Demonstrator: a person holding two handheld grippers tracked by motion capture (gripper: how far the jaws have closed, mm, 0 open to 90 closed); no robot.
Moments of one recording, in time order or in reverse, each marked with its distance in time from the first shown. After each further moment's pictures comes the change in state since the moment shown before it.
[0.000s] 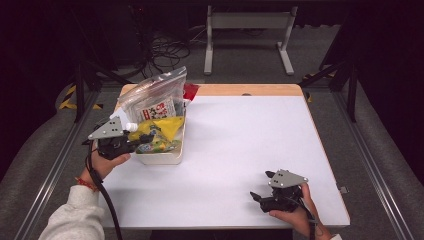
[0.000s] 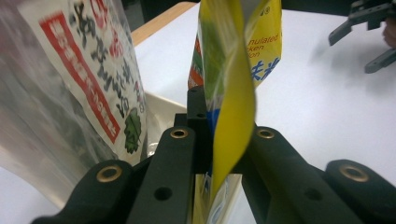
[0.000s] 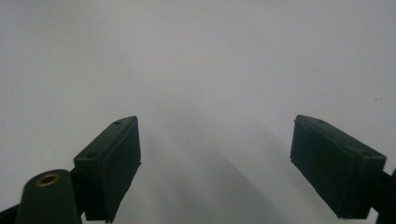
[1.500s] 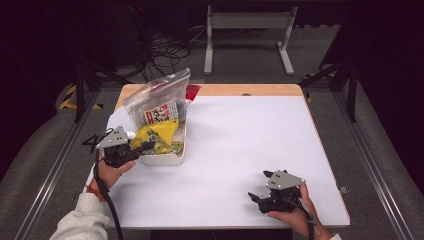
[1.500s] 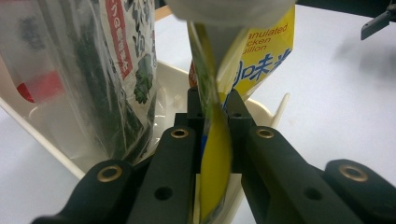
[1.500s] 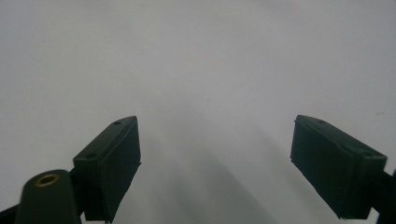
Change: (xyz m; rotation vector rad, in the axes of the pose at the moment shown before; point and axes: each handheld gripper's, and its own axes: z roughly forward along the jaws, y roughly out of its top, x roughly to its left) left arm -0.005 -0.034 0.012 -0.018 0.060 -0.096; right arm 0.005 0.005 0.000 -0.008 0.001 -0.048
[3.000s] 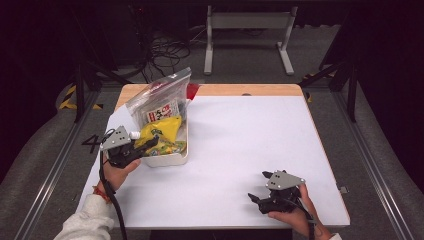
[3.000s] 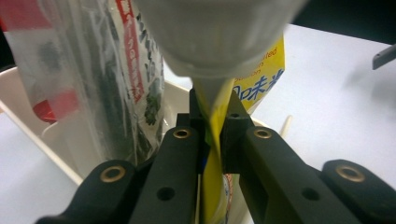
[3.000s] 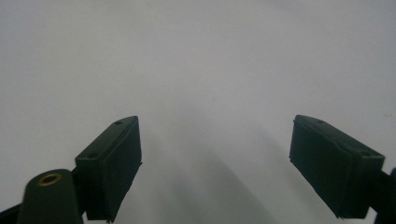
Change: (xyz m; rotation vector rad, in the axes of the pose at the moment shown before) left arm -0.015 0.009 0.006 -0.064 0.085 -0.032; right arm 0.000 0.000 0.000 -0.001 0.021 -0.003
